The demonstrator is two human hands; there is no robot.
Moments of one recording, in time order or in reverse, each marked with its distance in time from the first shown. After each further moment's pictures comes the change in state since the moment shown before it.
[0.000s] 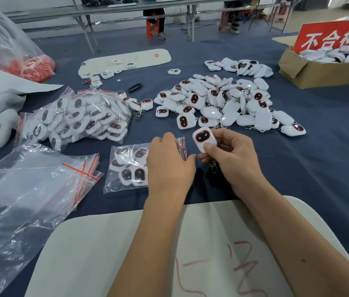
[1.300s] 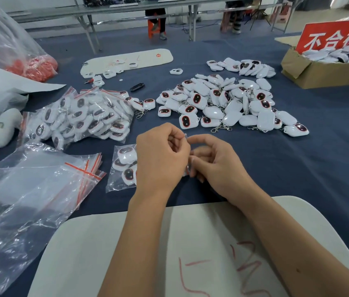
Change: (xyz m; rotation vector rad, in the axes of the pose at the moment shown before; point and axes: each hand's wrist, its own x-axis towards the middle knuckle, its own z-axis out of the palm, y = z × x) left_hand 0.009 -0.009 -0.023 -0.332 0.170 0.261; right_hand -0.010 0.002 0.017 -0.126 -0.270 -0.035
